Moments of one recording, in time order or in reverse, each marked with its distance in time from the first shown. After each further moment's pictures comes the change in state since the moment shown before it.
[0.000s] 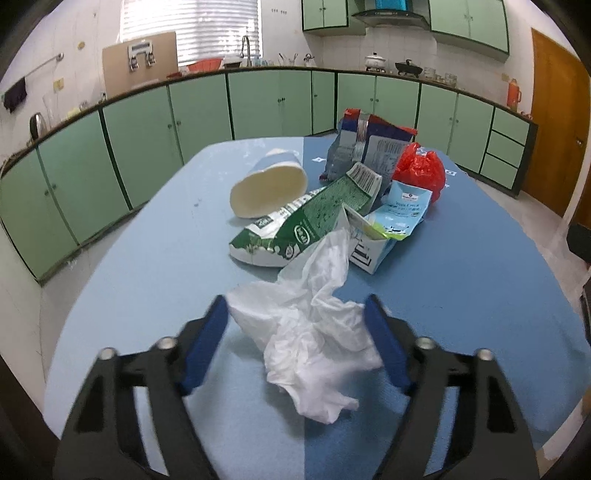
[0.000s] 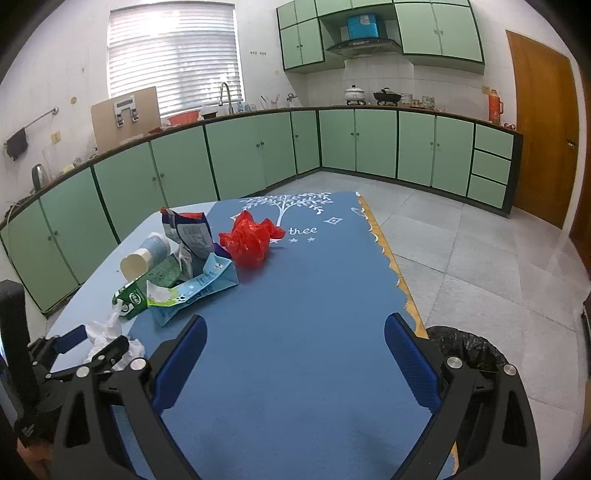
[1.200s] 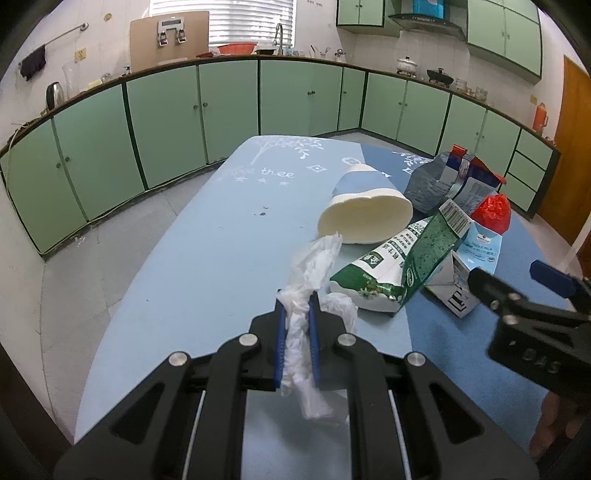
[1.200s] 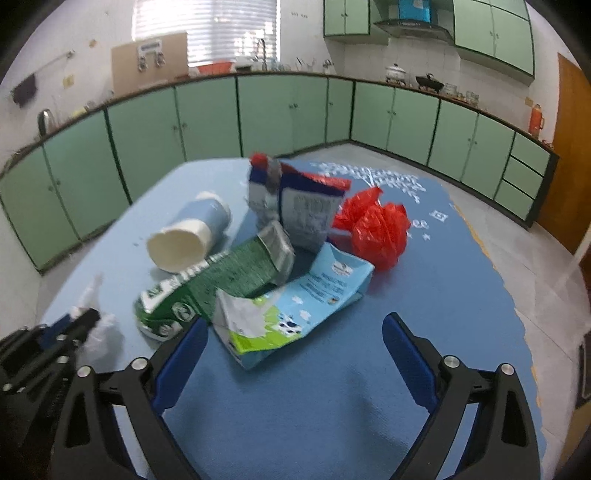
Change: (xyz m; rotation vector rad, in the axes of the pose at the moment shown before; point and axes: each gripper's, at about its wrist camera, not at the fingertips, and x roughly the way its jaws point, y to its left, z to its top) left arm 0.020 0.073 0.030 -0.104 0.033 0.028; right arm 0.098 0.133 0.015 -0.134 0.157 -0.008
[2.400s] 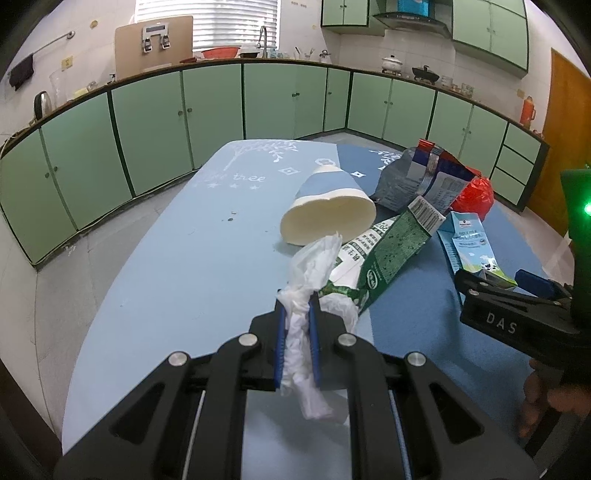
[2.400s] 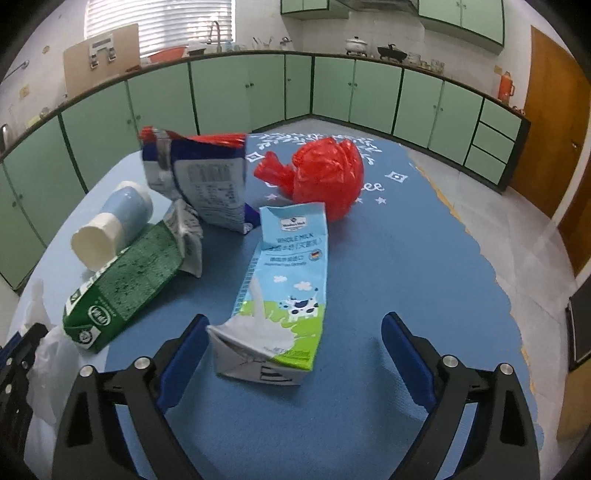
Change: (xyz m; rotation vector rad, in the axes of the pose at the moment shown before) left arm 0.002 -0.014 -0.001 0.038 -0.010 -0.038; right arm 0.027 -0.041 -0.003 0.115 0.085 -0.098
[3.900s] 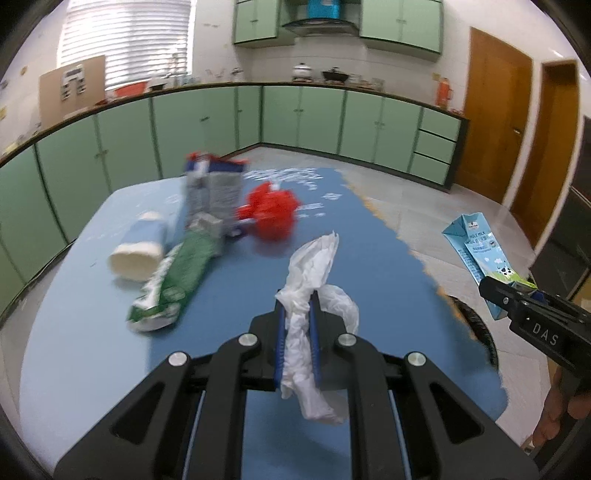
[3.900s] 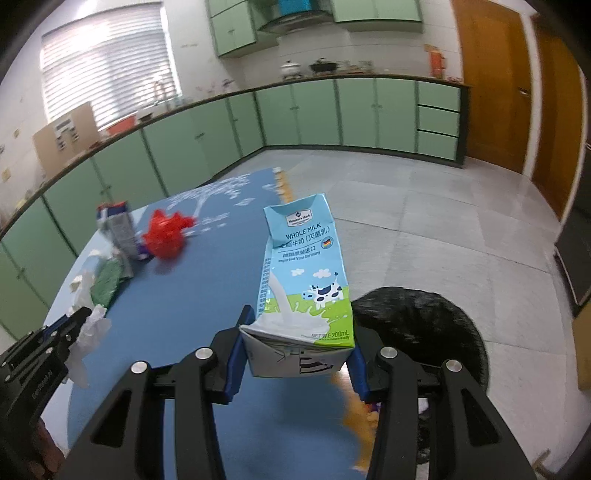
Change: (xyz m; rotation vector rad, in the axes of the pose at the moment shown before) left arm -0.050 -0.173 -0.006 0.200 -0.065 -0.256; right arm -0.114 -0.199 -0.054 0.238 -0.127 -0.013
